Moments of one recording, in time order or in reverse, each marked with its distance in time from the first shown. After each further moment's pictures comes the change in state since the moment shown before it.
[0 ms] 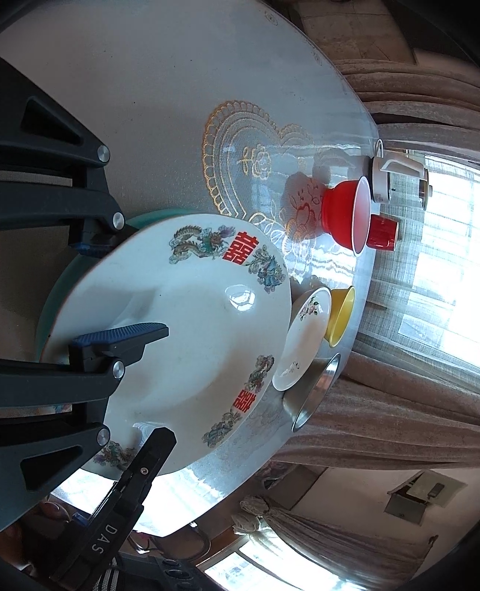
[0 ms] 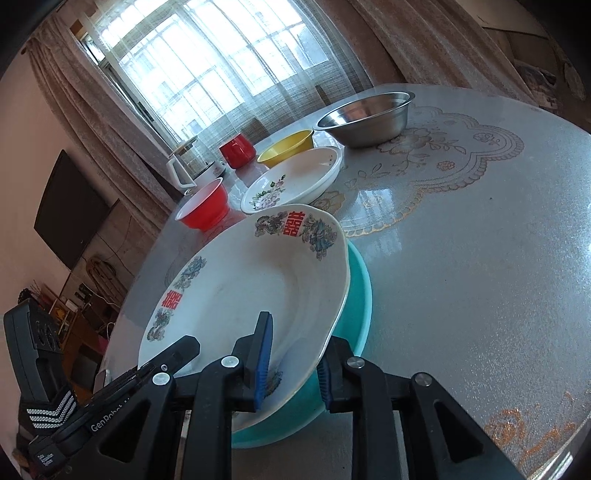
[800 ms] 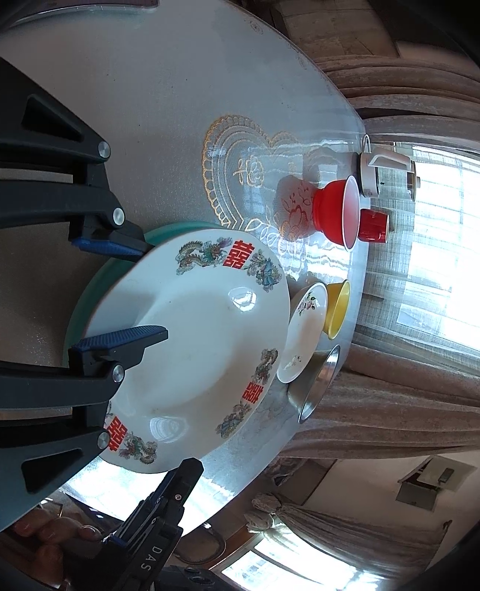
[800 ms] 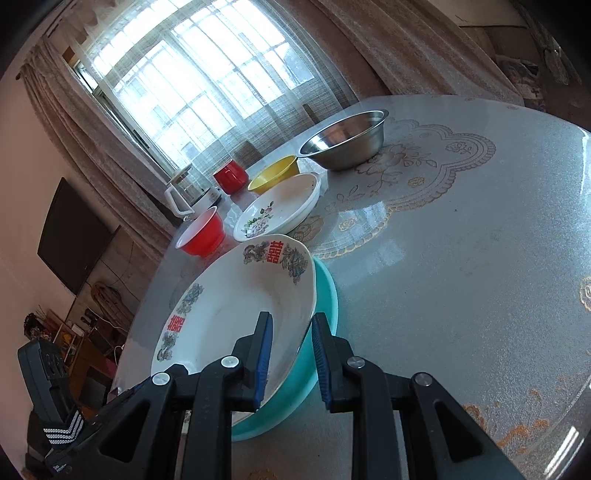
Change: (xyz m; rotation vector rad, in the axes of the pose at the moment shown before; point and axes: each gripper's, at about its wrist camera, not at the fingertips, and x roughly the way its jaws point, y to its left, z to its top) left arm -0.018 0.003 -0.007 0.057 -0.012 0.000; right arm -0.027 -0.016 0.005 0.053 -0.081 0.004
